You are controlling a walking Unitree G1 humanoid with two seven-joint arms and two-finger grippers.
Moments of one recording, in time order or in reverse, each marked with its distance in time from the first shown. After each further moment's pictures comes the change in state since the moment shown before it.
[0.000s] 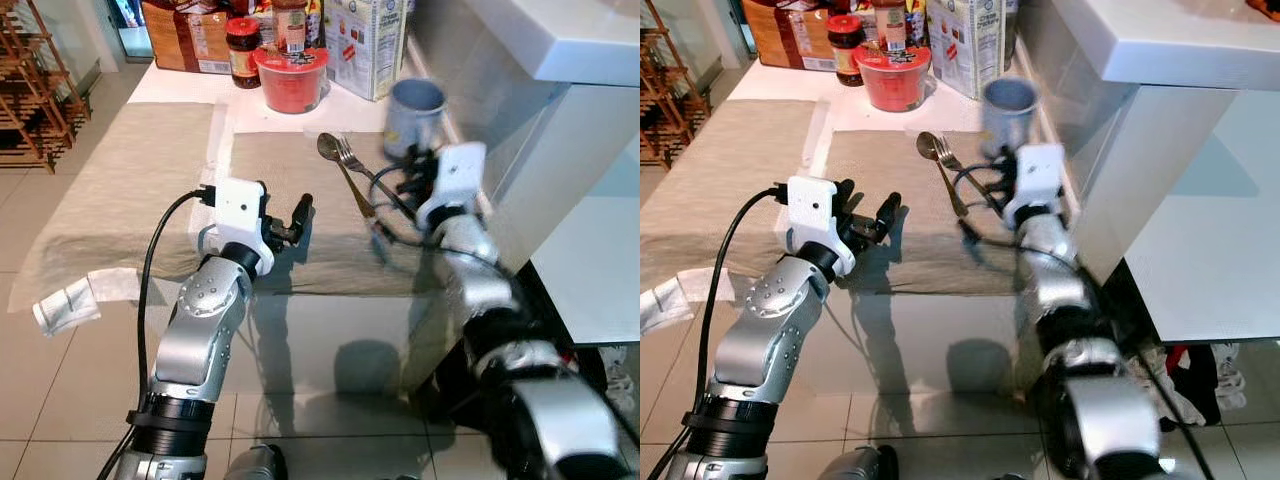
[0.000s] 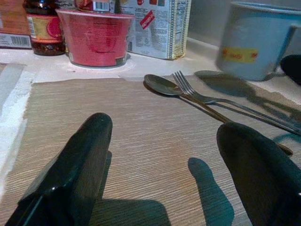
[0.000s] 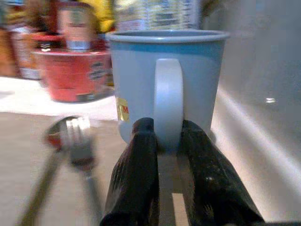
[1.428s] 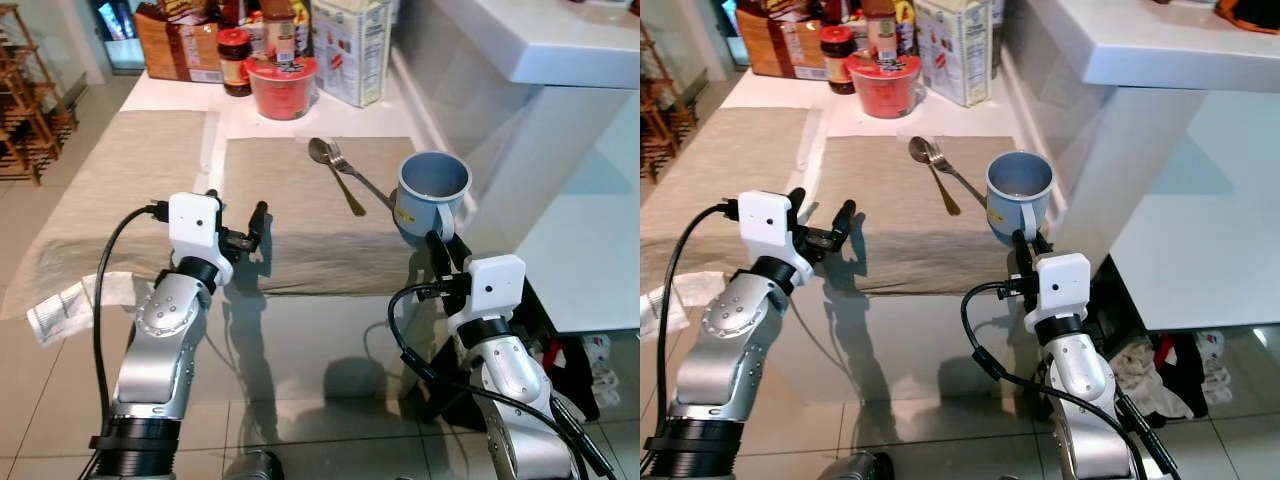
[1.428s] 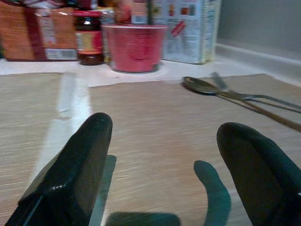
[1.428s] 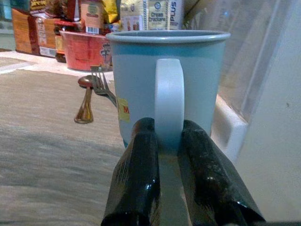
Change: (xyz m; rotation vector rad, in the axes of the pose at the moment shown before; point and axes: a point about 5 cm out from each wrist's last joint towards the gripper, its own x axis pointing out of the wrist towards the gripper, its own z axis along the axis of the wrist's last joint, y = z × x) left arm -0.025 0.036 -0.009 0.065 -0.009 0.113; right arm -0.131 0.003 -0.005 -0.062 0.046 -0.038
